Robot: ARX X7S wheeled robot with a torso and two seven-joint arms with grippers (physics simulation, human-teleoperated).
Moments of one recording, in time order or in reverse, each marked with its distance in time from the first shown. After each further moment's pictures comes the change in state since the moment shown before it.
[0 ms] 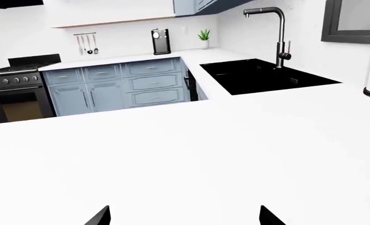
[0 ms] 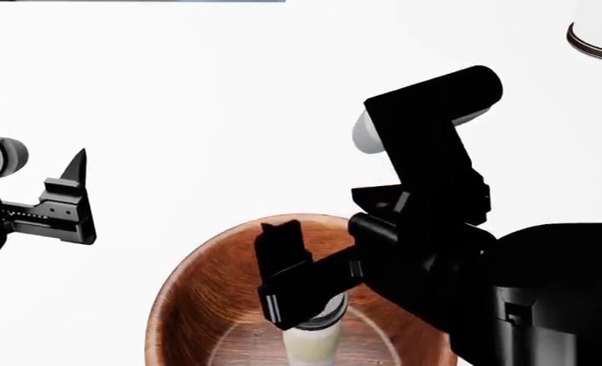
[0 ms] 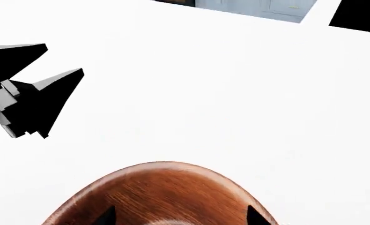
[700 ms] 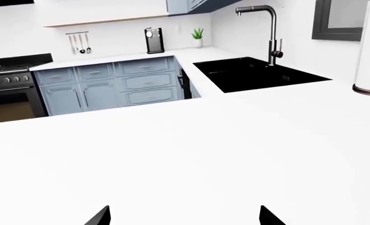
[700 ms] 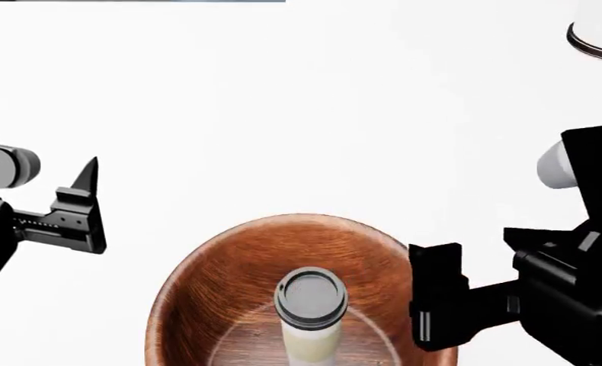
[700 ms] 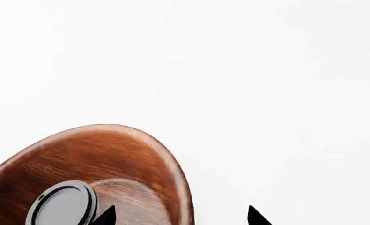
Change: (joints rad) left arm 0.013 0.006 0.018 0.013 0.000 0.009 0.002; right arm 0.003 0.335 0.000 -0.072 0.070 0.043 0.008
